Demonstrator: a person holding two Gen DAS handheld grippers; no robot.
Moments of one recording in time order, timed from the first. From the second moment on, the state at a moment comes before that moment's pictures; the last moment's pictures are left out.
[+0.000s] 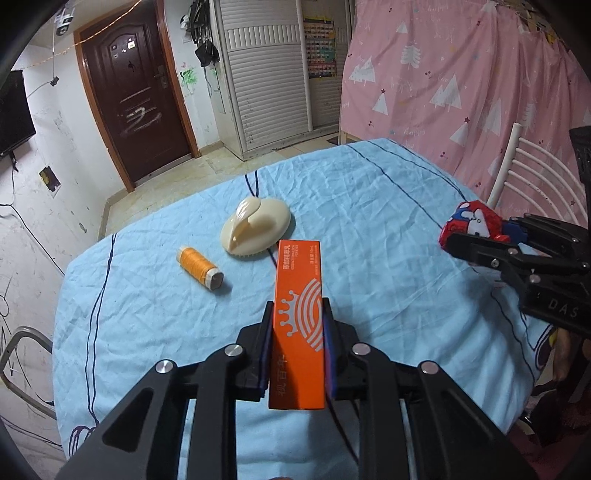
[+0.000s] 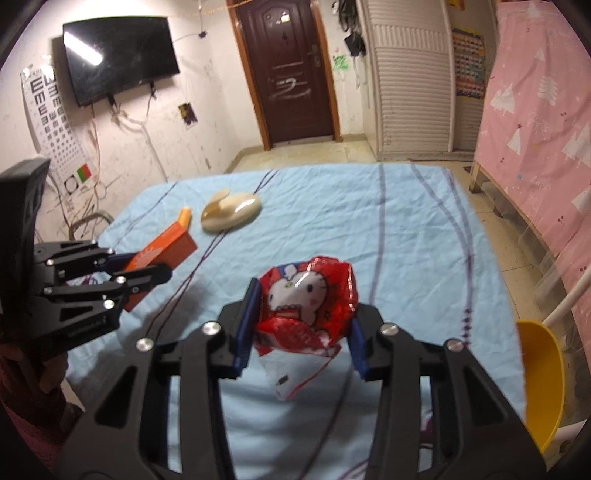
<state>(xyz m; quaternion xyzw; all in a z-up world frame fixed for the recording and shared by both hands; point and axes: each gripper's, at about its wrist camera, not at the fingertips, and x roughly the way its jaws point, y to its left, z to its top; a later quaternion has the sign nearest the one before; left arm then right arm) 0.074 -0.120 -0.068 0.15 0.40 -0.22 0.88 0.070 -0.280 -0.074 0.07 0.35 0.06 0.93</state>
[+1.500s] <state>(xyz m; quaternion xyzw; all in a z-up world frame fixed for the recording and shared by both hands) 0.035 -0.344 -0.044 0.27 0.35 -0.34 0.83 -0.024 -0.490 -0.099 0.17 0.31 -0.11 0.93</state>
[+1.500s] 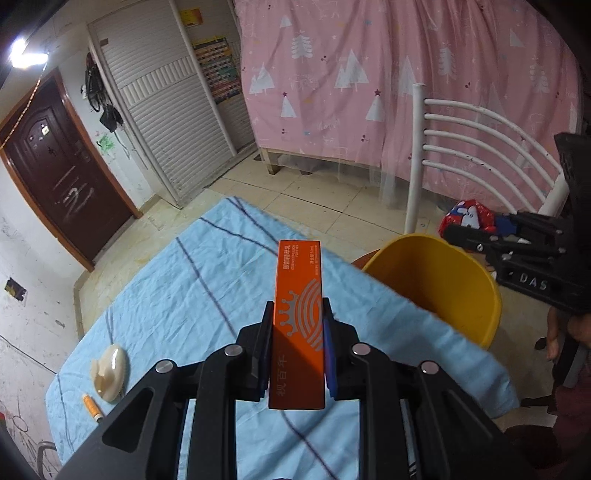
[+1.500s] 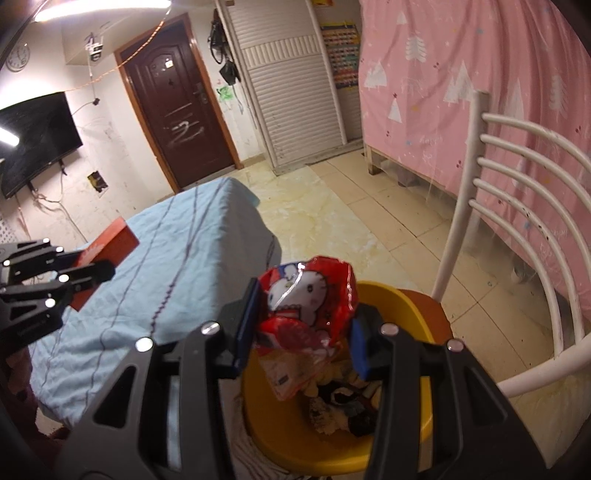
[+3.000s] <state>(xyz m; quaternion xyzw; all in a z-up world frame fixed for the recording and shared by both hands) 0.064 -0.370 -0.063 0.12 0.47 -0.42 0.77 -0.023 -0.508 -0.074 0.26 0.25 -0.11 0.93</state>
